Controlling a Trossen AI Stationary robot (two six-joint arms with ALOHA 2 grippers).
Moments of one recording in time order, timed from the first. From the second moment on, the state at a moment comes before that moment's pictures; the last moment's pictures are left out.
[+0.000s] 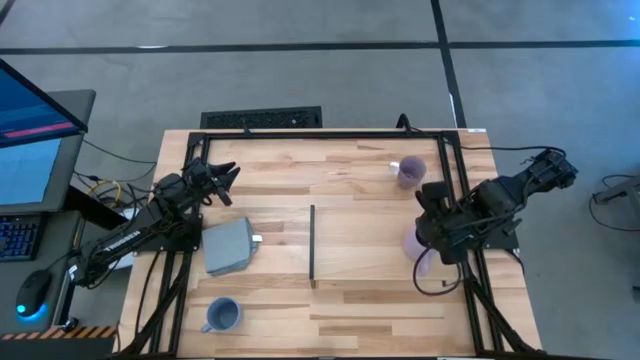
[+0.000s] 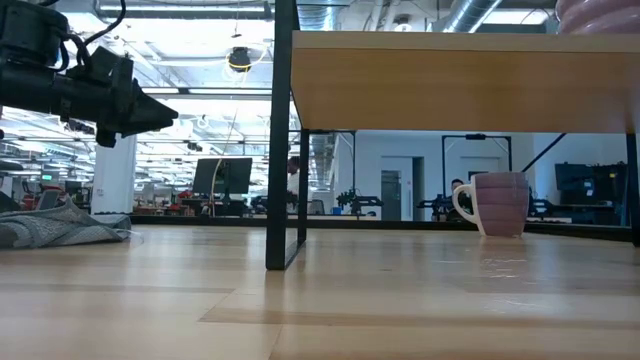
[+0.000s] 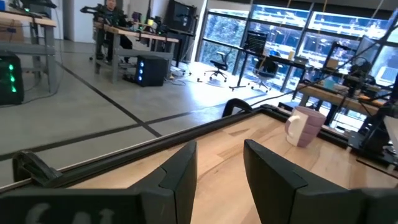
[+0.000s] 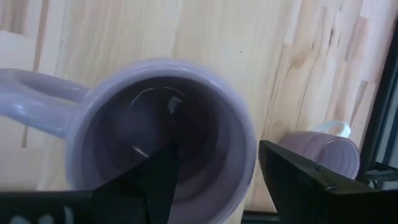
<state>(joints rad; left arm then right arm) 0.62 0.04 0.01 0.04 -0.06 -0.23 0.53 1.23 1.40 -1.57 0.25 0.20</state>
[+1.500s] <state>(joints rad) 0.62 0.04 0.01 0.04 -0.06 -0.27 0.62 1.23 1.40 -1.57 0.37 -0.05</state>
